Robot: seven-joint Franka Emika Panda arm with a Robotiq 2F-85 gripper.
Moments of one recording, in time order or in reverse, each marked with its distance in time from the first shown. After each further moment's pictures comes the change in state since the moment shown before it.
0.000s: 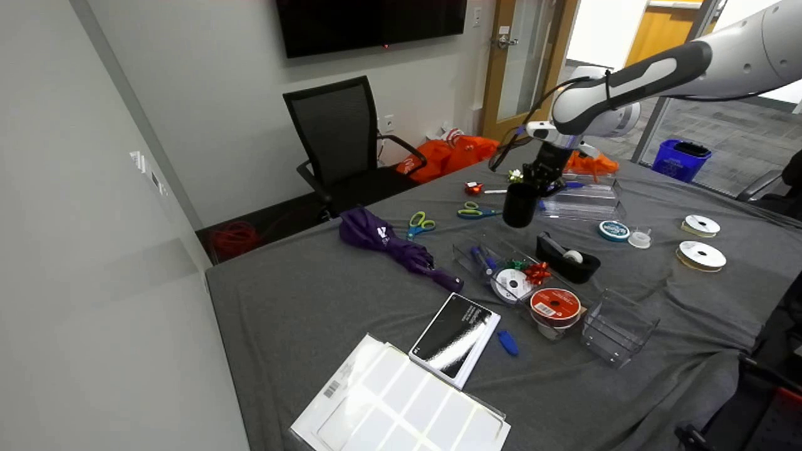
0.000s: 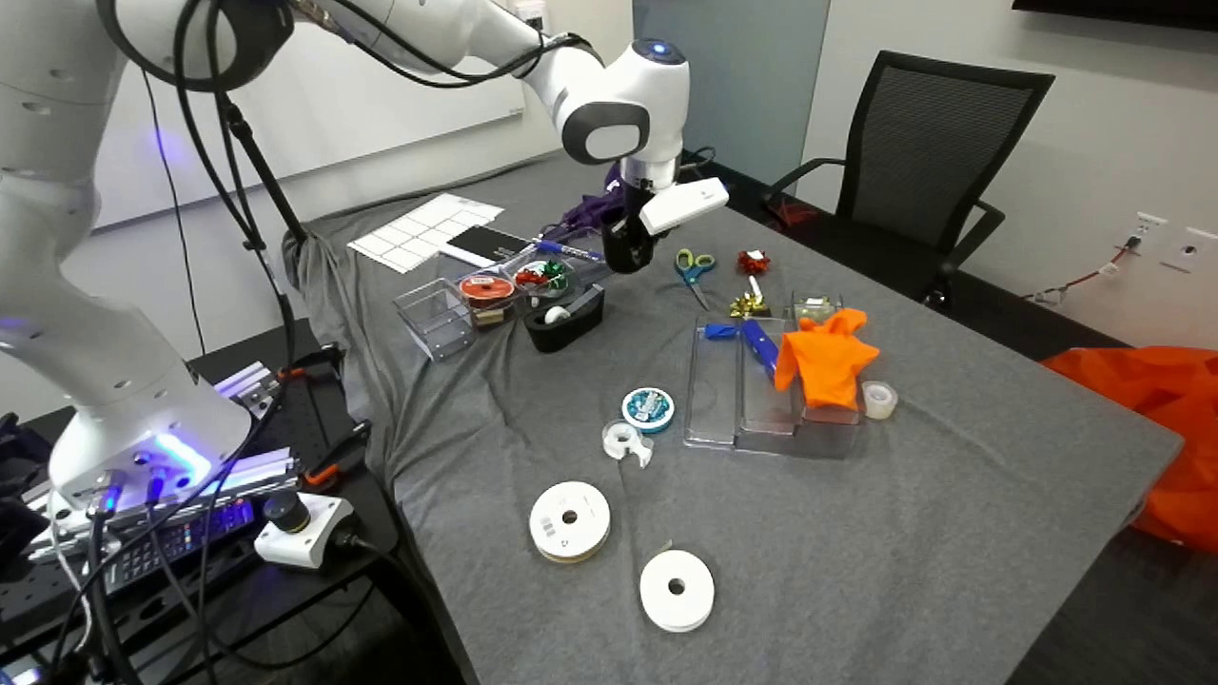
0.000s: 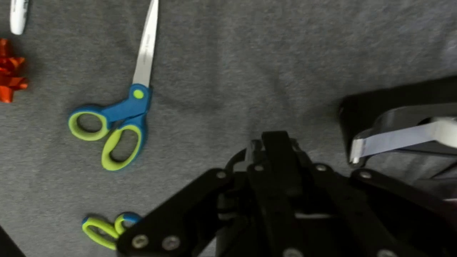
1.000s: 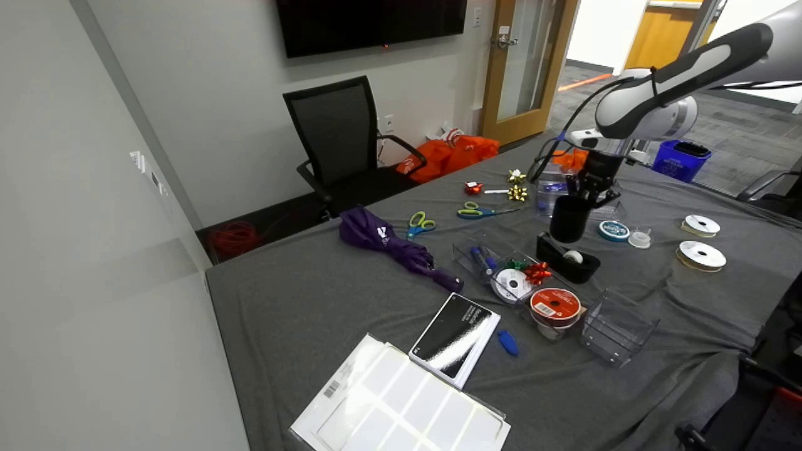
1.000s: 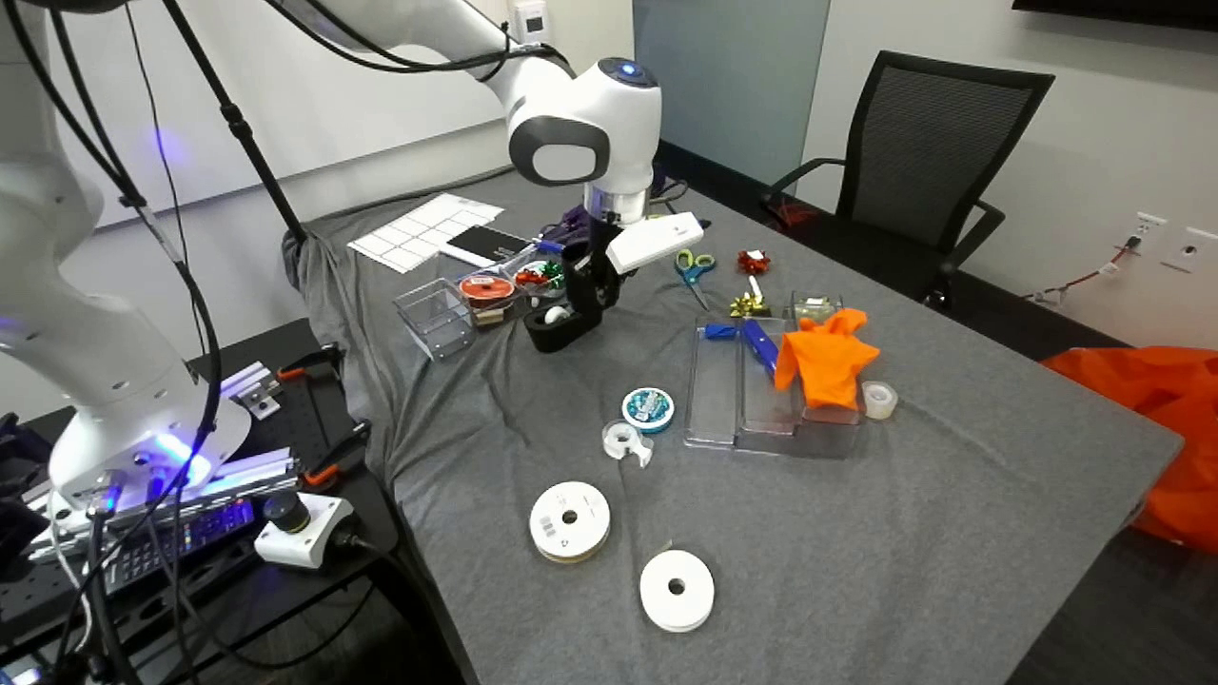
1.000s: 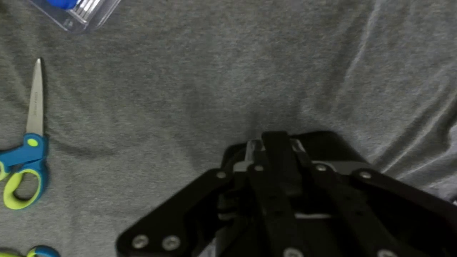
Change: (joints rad) arm -0.029 -0.221 -0.110 -0.350 0.059 0.033 -0.201
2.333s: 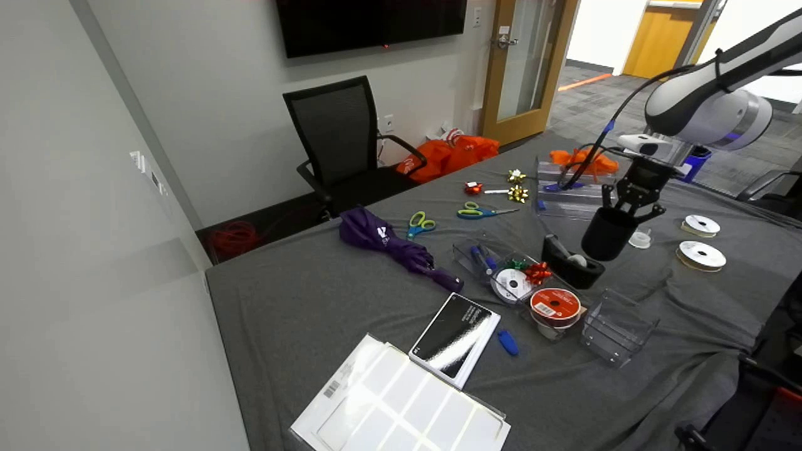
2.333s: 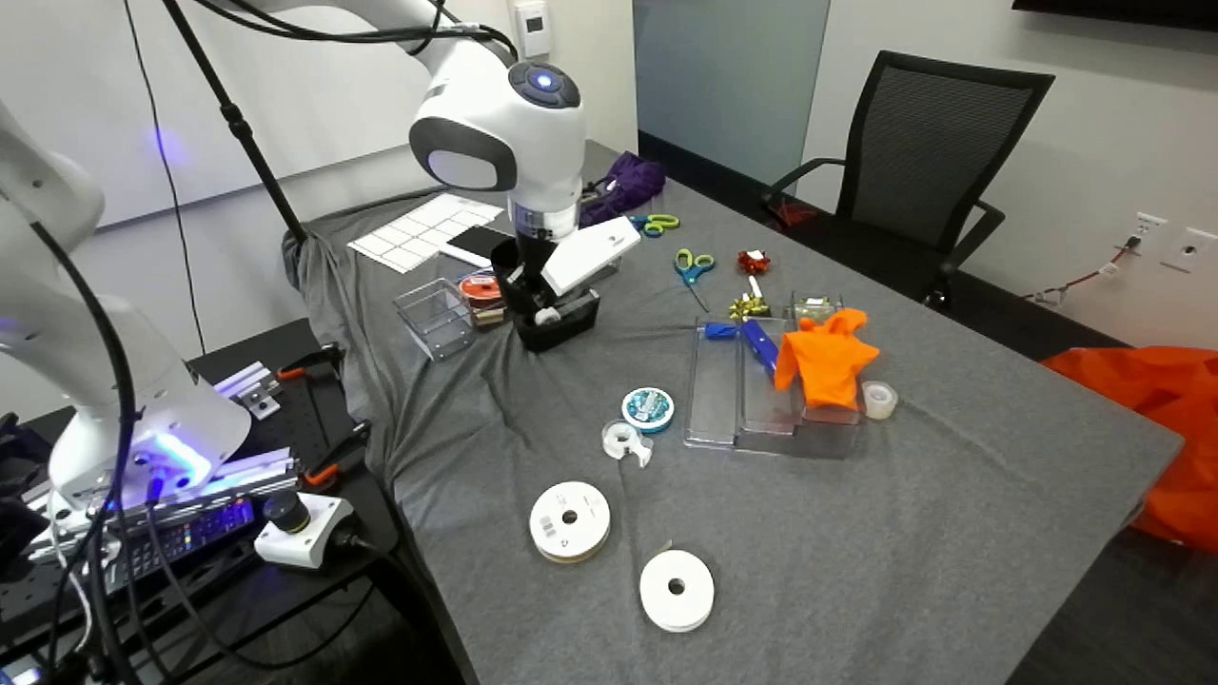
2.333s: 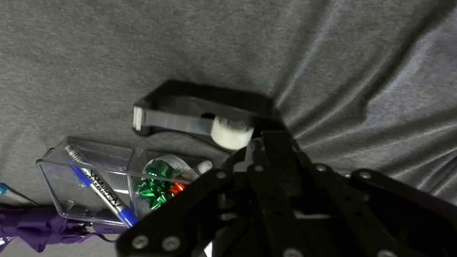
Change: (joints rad) arm -0.014 -0.278 -0.043 -0.372 0.256 0.036 -0.418
